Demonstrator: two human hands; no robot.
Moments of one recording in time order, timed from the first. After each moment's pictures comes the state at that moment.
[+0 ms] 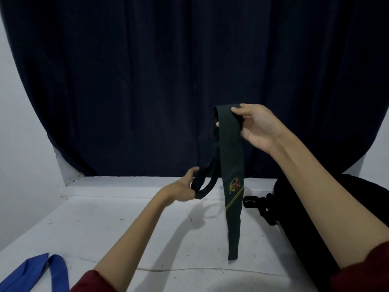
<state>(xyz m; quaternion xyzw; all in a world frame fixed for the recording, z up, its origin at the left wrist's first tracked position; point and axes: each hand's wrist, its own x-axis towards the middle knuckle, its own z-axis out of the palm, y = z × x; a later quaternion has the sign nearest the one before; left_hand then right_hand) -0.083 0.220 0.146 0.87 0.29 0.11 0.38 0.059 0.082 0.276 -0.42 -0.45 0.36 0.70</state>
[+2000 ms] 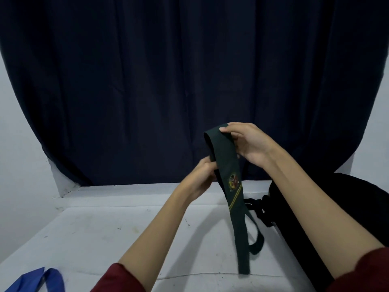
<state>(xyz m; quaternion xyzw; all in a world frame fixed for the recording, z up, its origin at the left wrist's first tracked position) -0.036 0.167 0.185 0.71 0.09 0.25 0.66 0.070 0.082 0.251 -0.50 -0.48 0.31 0.65</state>
